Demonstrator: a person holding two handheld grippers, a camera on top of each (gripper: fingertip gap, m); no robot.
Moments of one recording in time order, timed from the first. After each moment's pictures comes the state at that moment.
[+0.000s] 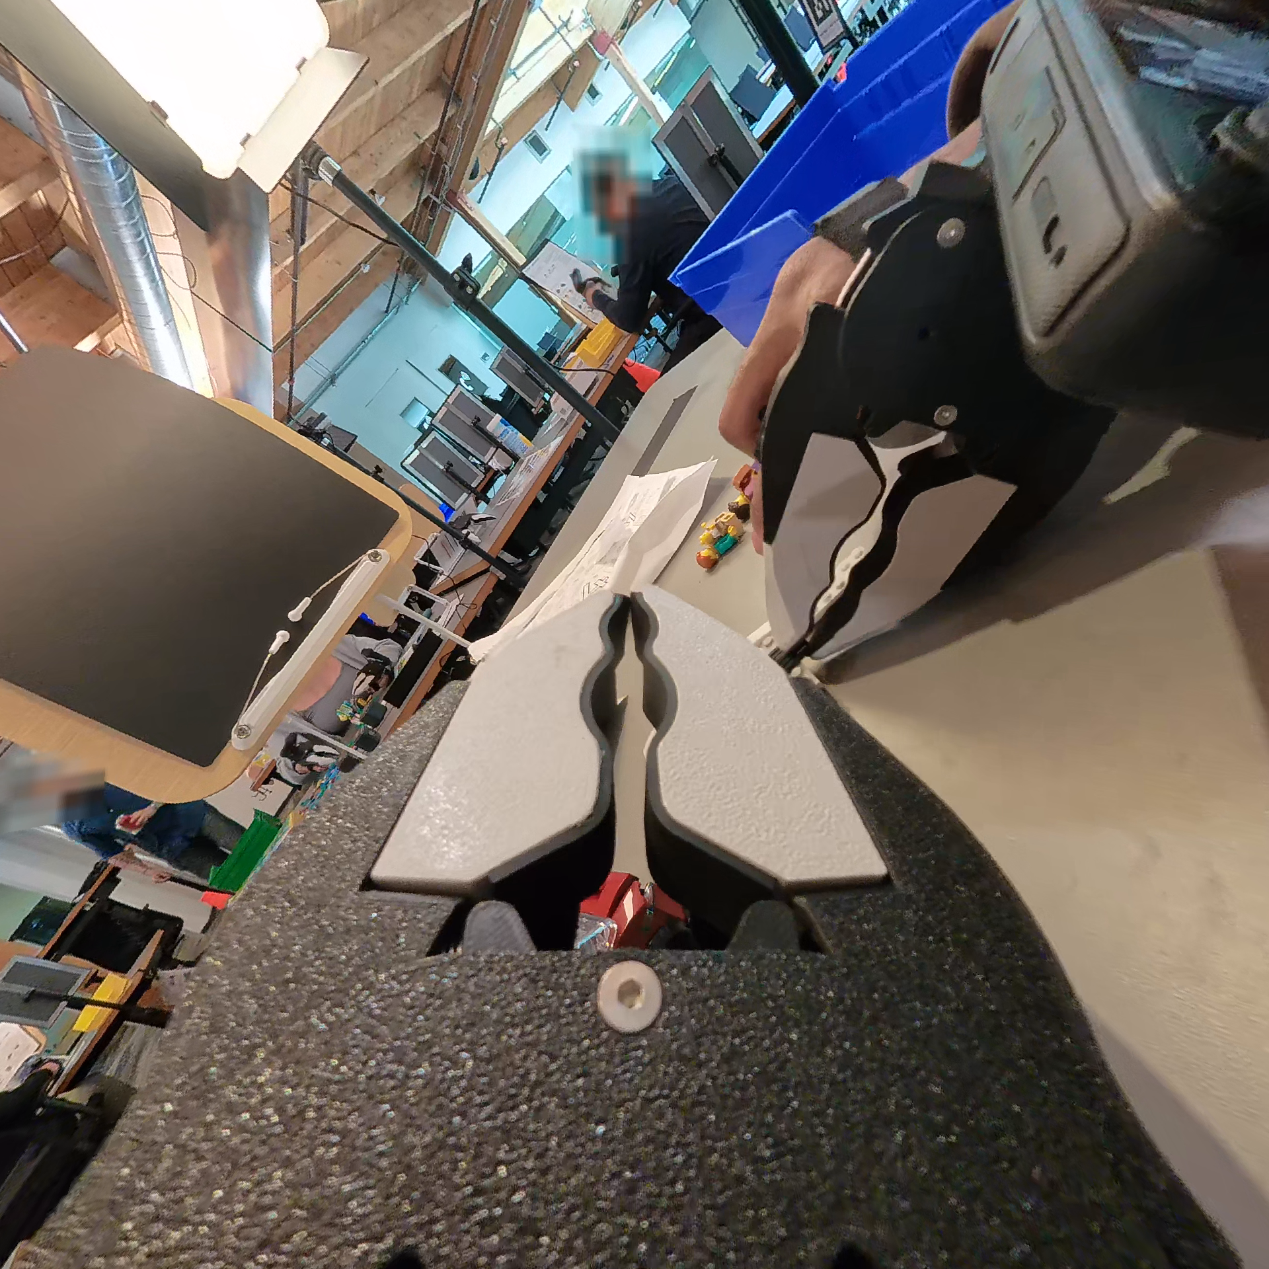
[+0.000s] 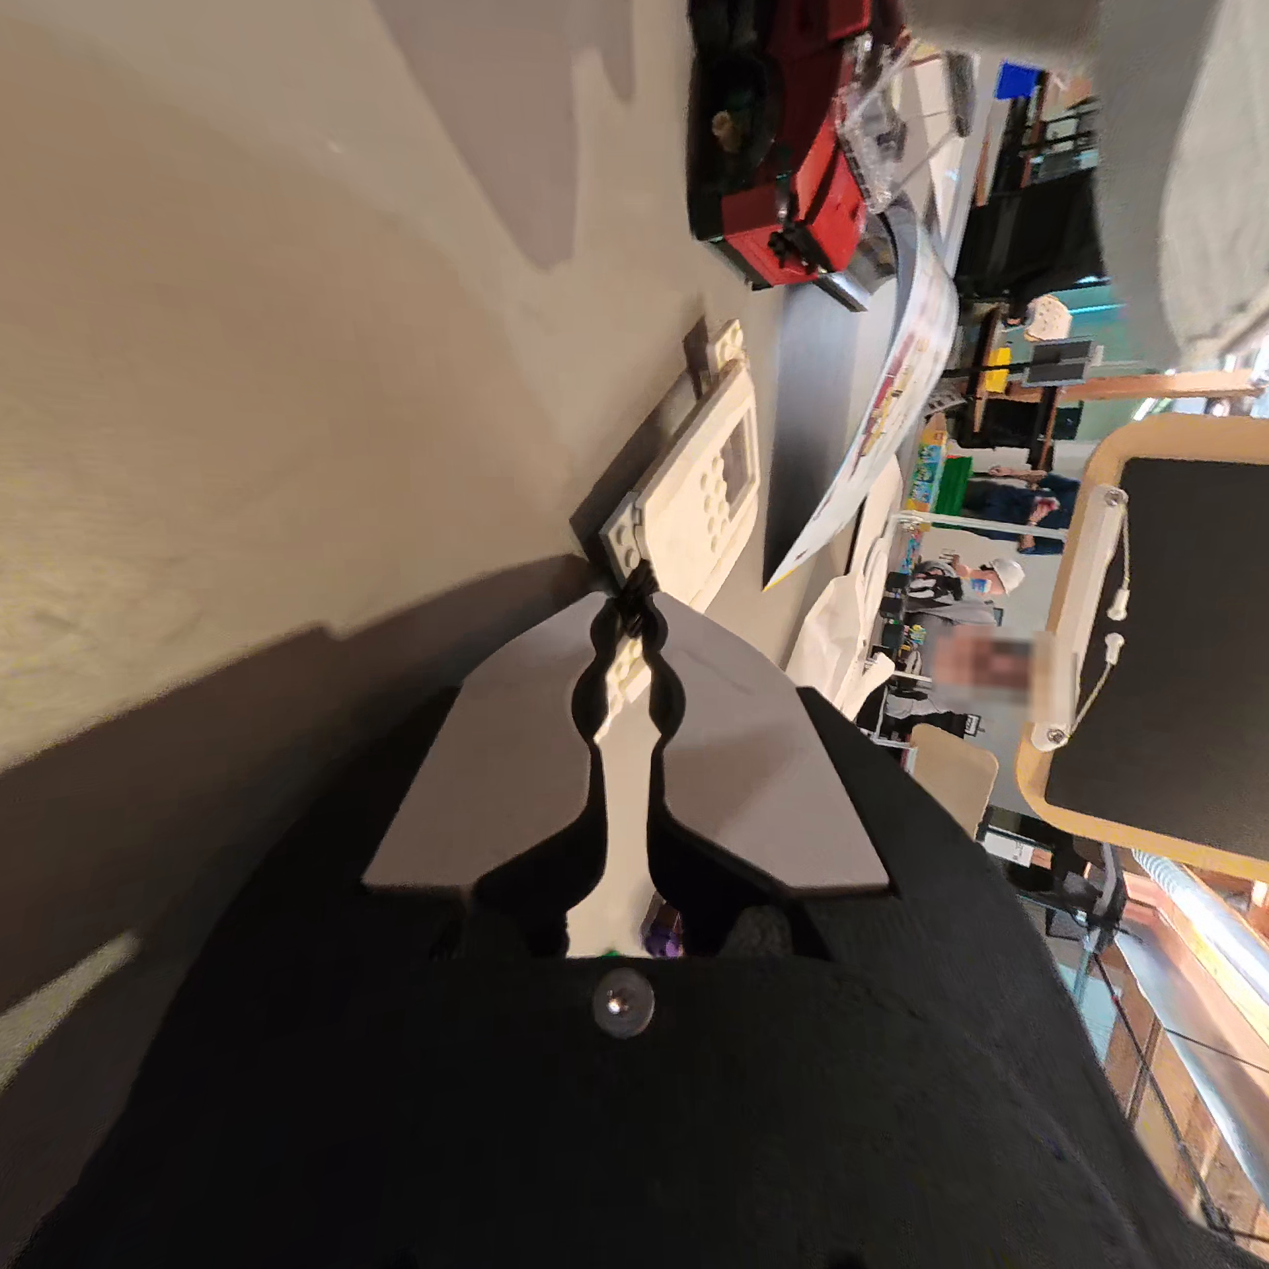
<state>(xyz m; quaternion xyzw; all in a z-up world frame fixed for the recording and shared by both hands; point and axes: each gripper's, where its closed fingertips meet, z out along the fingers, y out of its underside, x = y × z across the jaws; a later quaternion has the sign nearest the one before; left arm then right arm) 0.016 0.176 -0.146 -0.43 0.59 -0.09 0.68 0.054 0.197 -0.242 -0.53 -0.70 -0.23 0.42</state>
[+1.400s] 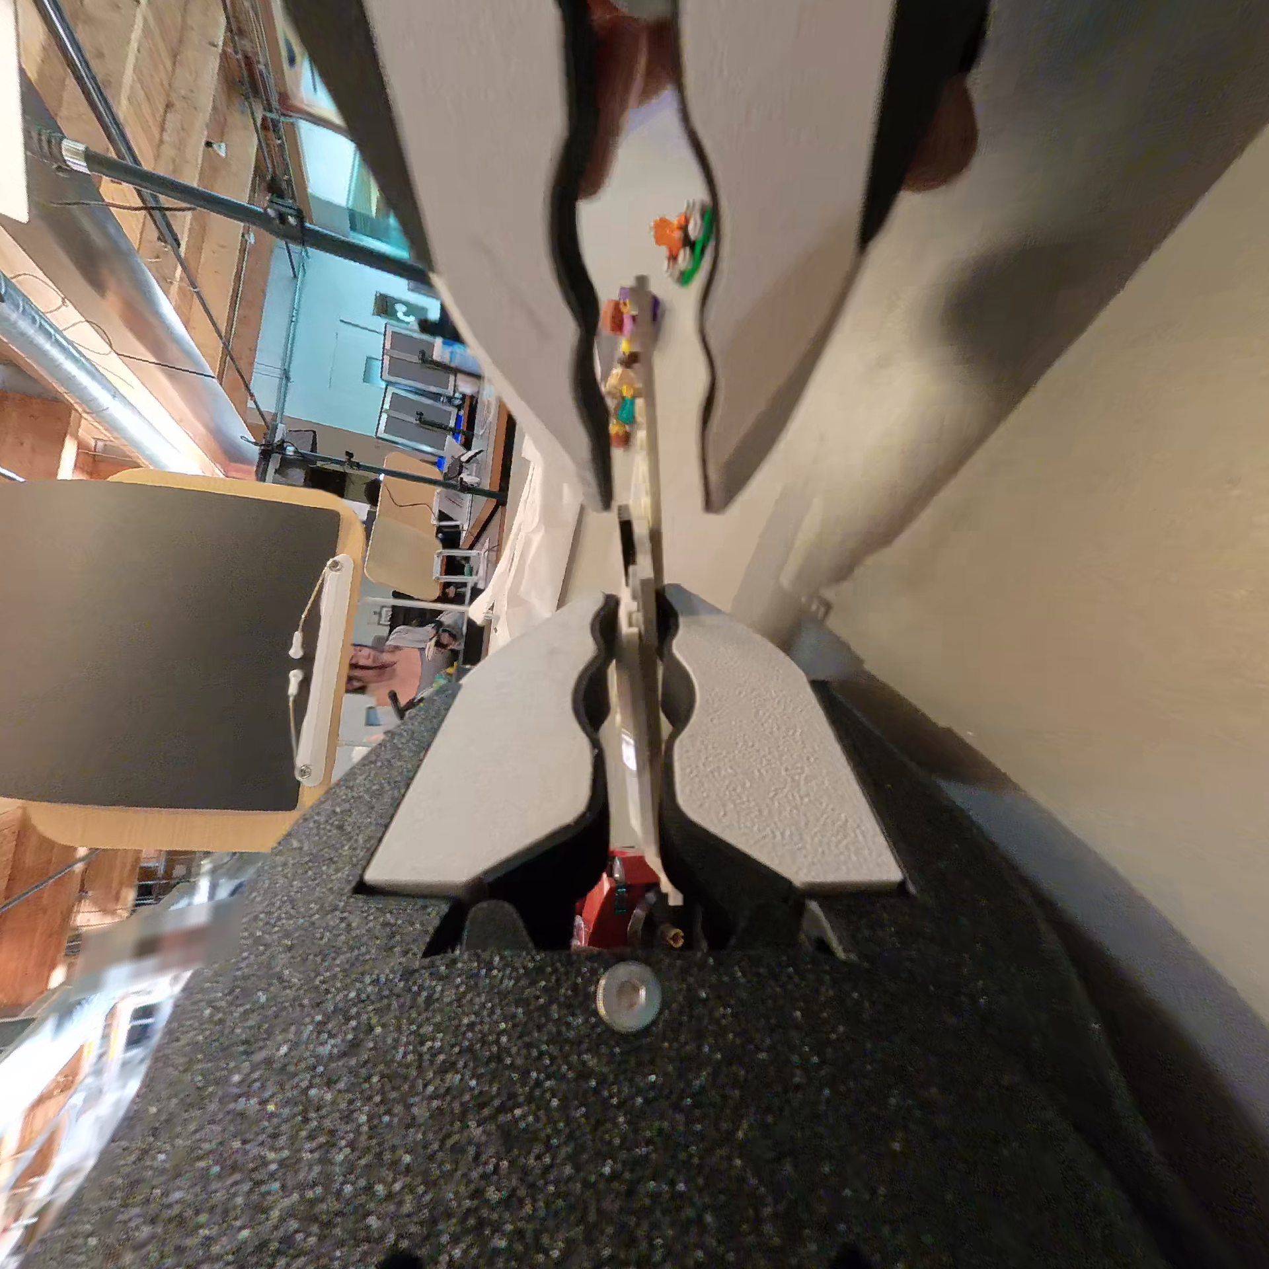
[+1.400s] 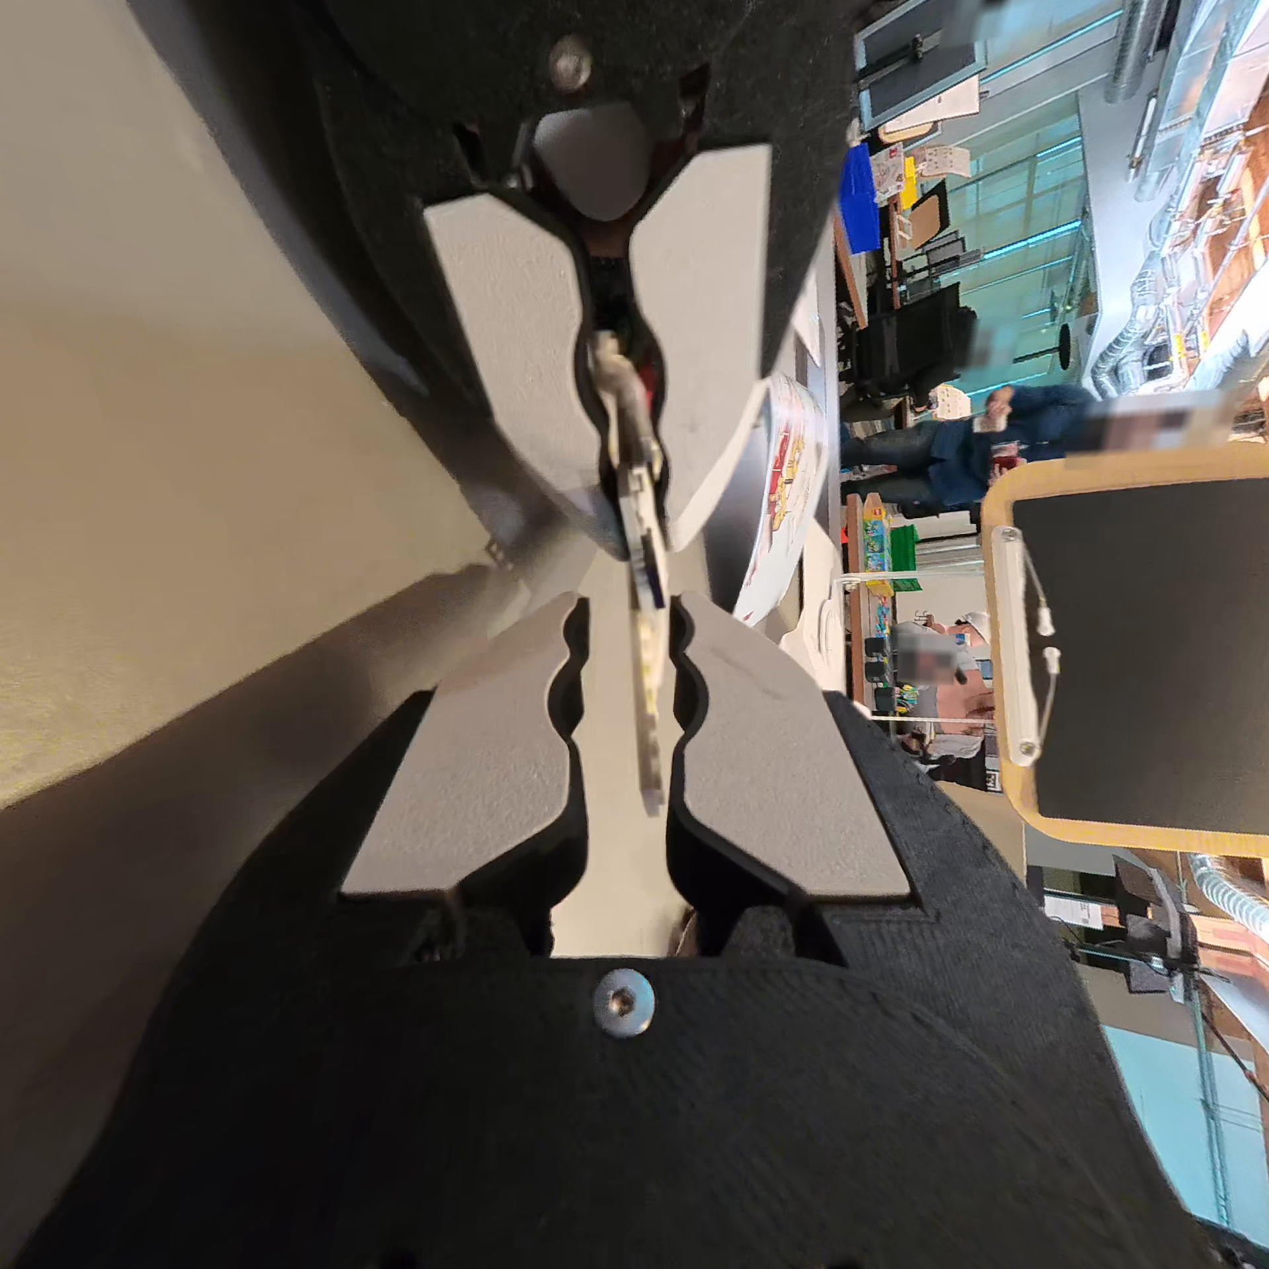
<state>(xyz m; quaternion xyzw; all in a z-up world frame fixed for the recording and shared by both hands) 0.030 0.182 -0.209 -0.38 0.70 0.09 0.60 0.037 0.163 -0.207 -0.52 -0.66 -0.15 0.52</state>
